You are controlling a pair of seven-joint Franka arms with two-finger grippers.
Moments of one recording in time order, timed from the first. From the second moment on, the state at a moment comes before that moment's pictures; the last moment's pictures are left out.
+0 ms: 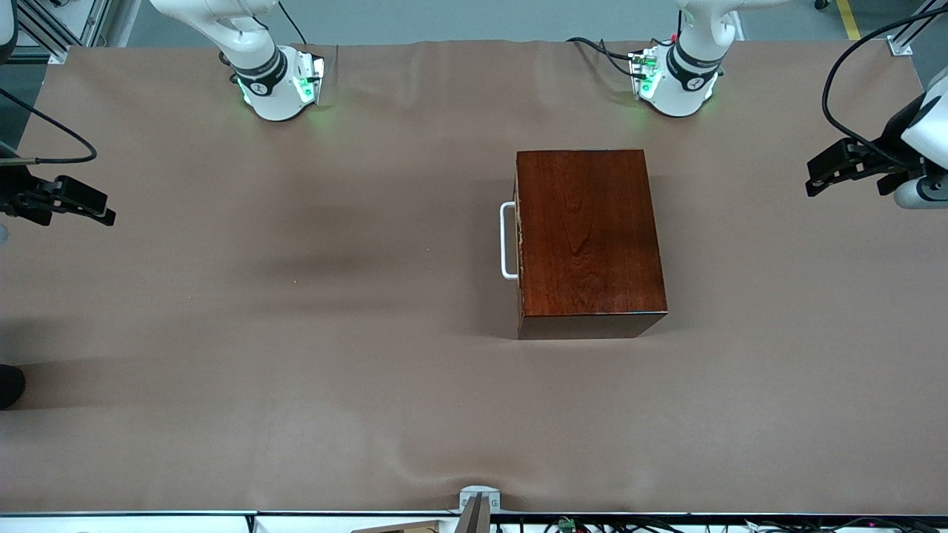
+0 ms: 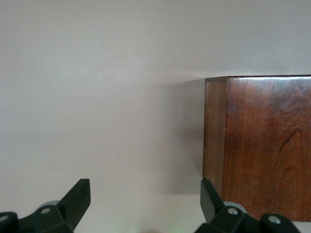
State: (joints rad) left arm 0.05 0.04 -0.14 -1.46 0.03 1.47 -0.07; right arm 0.04 0.08 -0.11 -1.49 0.03 1.53 -0.03
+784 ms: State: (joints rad) left arm 0.05 0.04 -0.14 -1.46 0.00 1.43 -0.08; right arm 0.04 0.08 -0.11 -1.49 0.03 1.53 -0.03
